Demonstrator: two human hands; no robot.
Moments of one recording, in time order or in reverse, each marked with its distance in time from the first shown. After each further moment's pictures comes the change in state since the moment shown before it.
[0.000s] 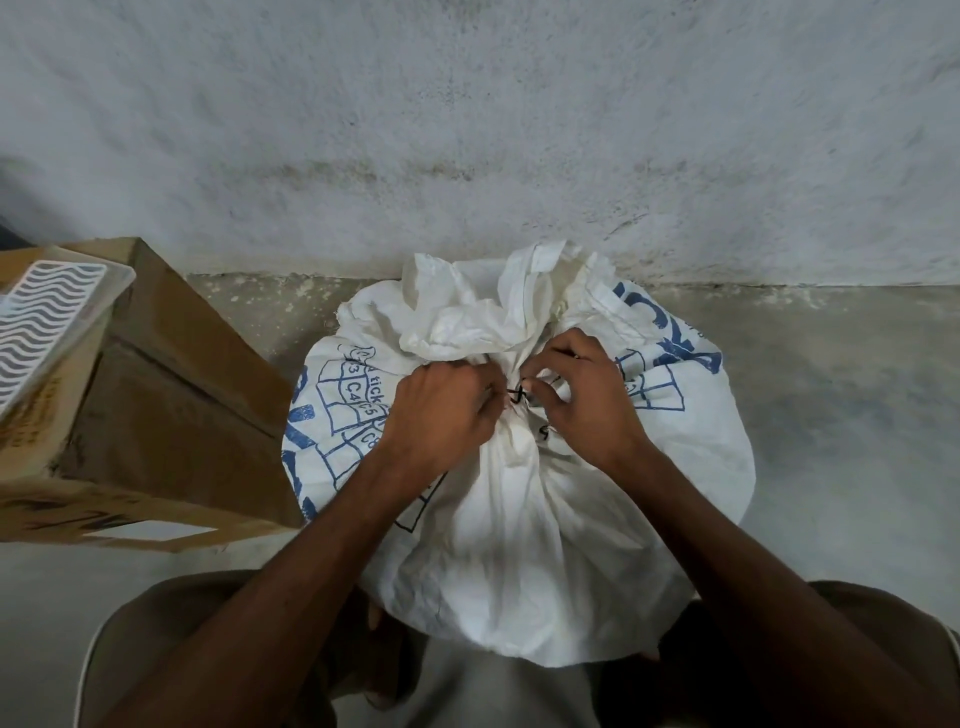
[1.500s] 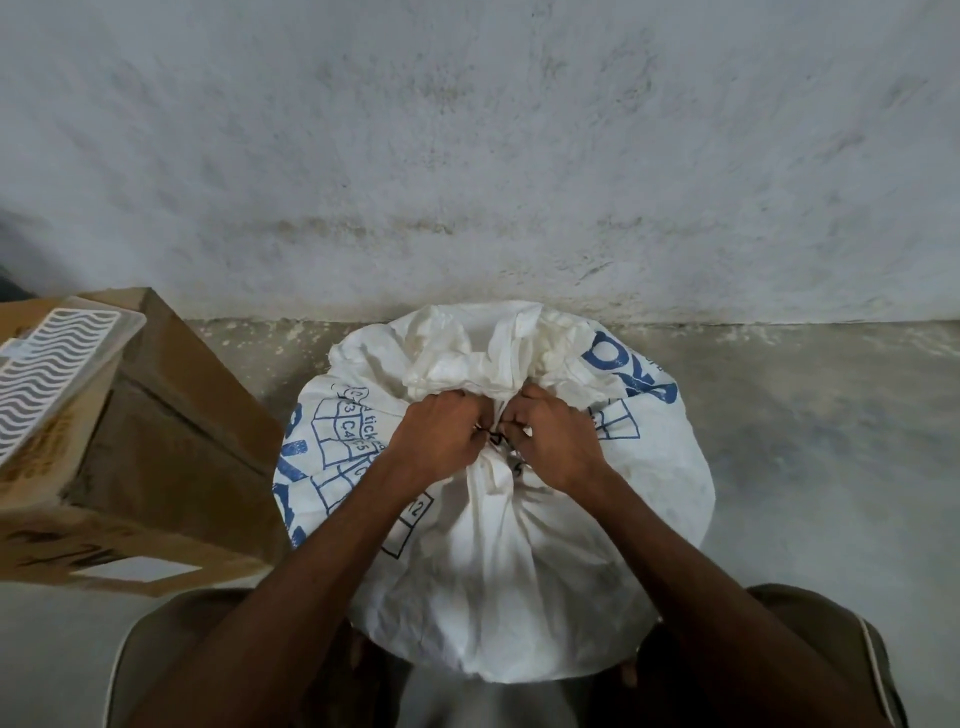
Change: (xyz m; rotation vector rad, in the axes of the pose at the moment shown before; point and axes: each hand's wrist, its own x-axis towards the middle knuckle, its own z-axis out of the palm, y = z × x) left_hand 0.016 0.004 0.011 -0.014 -0.224 0.008; right_hand -0.006 -0.011 -0.002 -0.268 -0.206 0.130
